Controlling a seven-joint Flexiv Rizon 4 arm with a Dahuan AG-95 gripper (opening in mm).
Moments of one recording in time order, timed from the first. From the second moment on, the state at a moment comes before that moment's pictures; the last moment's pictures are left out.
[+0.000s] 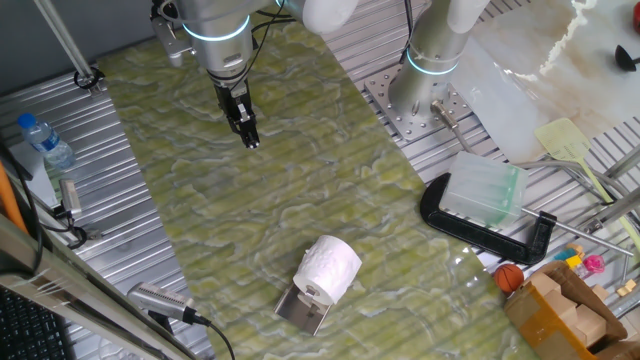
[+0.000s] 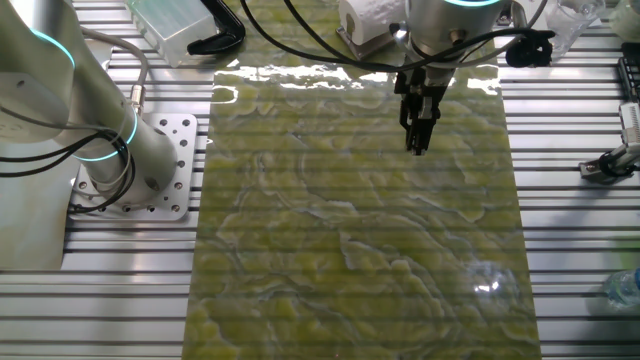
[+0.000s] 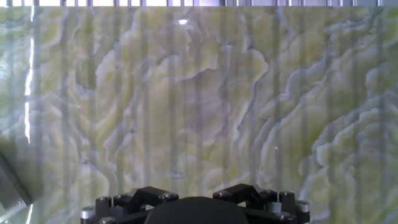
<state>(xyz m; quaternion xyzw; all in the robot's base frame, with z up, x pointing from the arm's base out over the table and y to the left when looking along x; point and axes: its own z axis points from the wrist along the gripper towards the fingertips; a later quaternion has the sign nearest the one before) 0.500 0.000 0.170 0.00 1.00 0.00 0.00</state>
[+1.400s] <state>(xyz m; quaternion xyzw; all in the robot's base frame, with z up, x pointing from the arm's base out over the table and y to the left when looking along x) 0.500 0.001 0.170 -0.05 1.00 0.00 0.01</state>
